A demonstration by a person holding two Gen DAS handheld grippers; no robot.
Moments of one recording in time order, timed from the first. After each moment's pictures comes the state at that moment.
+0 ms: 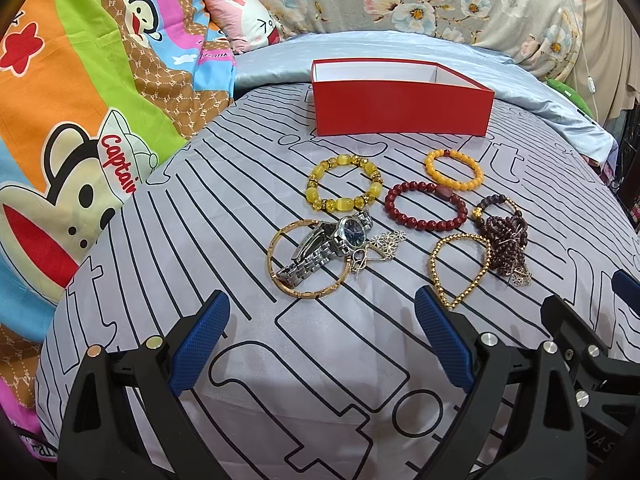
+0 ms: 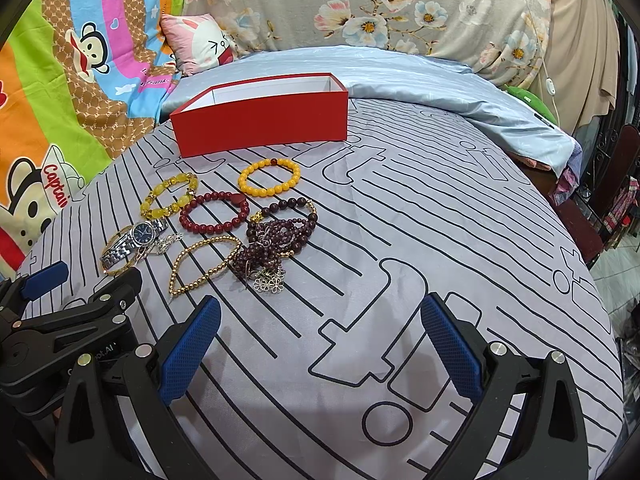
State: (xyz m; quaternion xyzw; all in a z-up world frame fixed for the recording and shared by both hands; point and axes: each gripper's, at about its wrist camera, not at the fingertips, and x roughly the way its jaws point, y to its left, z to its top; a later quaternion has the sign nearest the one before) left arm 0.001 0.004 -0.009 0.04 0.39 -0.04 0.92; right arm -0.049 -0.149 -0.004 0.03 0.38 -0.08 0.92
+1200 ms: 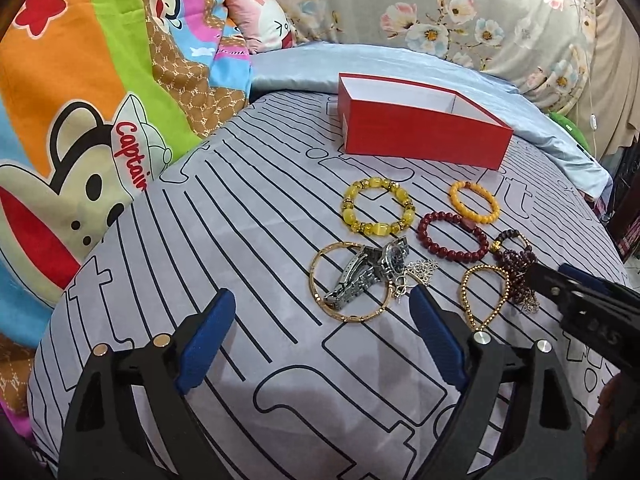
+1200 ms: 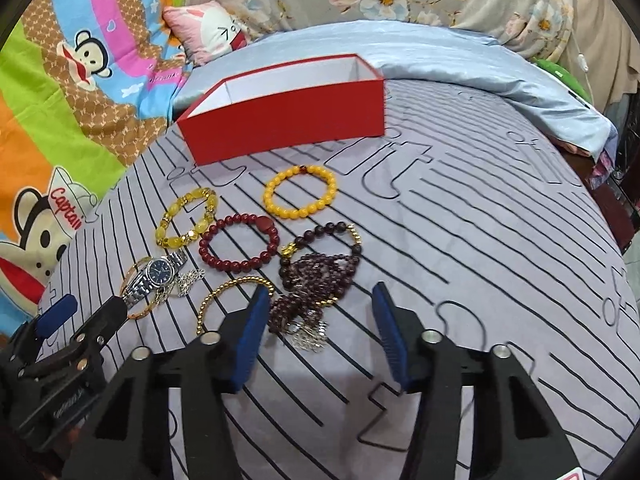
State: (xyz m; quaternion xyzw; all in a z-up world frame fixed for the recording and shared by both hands) left arm 0.012 0.044 0.000 -0.01 0.38 -0.05 0.93; right arm 0.009 -0.143 -0.005 0.08 0.43 -0.03 0.90
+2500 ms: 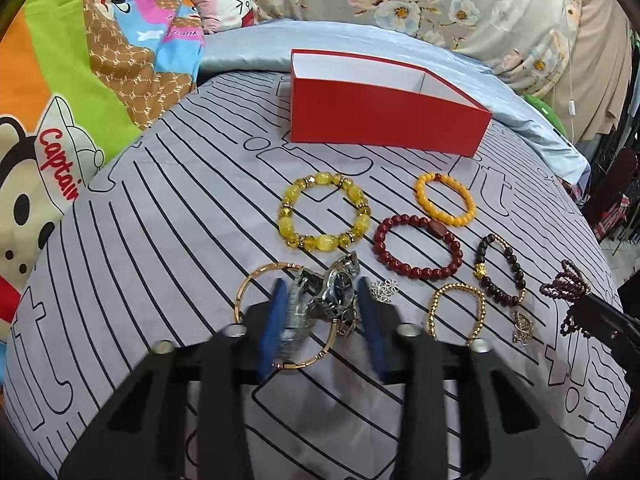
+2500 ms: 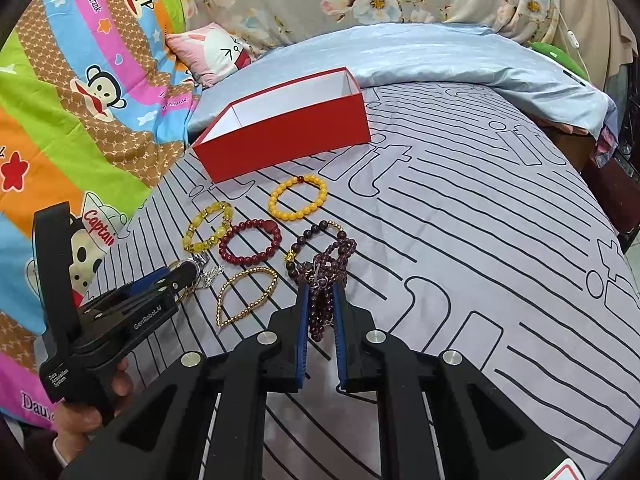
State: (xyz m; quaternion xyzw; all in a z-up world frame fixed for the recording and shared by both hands) left arm 0.054 0.018 -0.011 -0.02 0.42 -0.12 0.90; right arm -0.033 -0.179 0.021 0.13 0.41 0.00 0.90
